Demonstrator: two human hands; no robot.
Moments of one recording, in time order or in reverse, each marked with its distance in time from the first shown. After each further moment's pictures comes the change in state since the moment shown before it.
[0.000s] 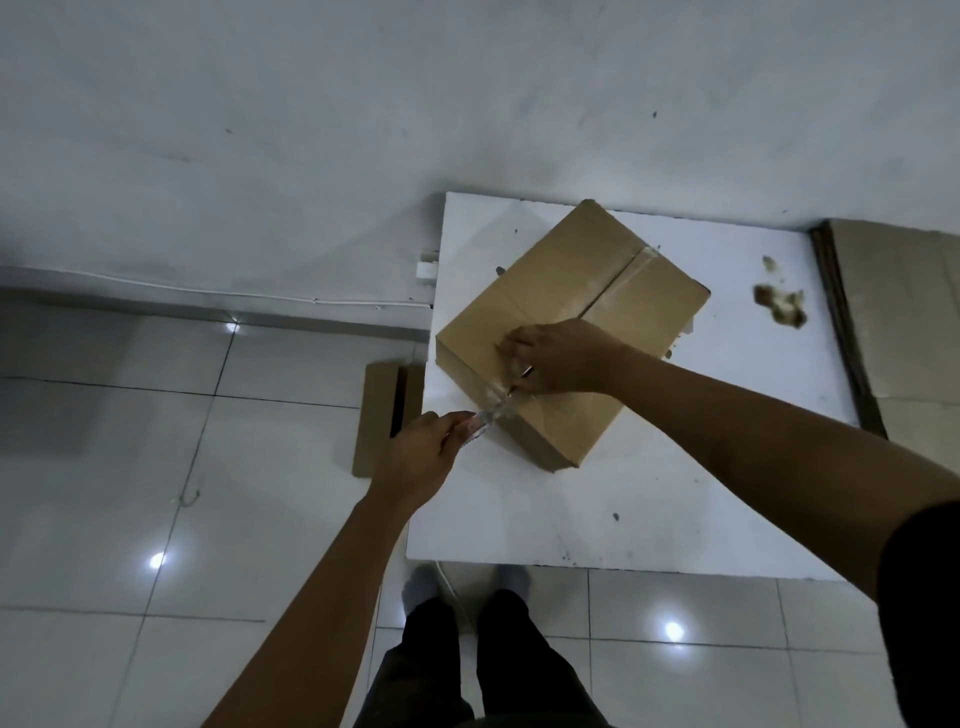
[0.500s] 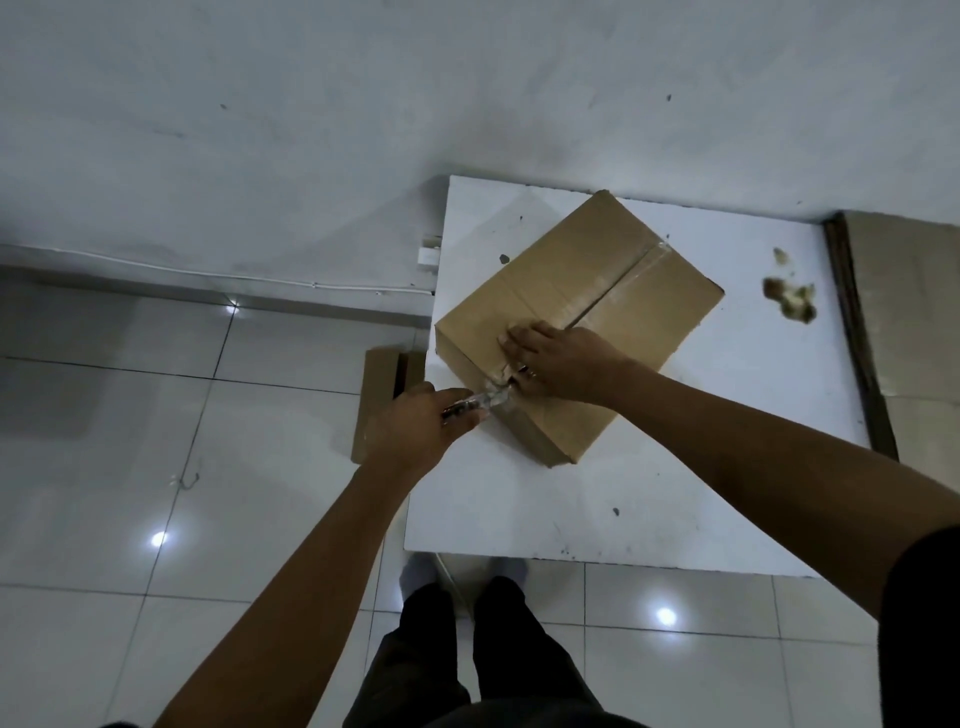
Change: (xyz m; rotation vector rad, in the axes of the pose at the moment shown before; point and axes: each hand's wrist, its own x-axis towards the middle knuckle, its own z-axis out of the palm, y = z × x) left_hand 0.018 0.001 -0.016 0.176 0.036 -0.007; right_hand -0.009 -0.015 0.002 -0.158 -0.114 -0.003
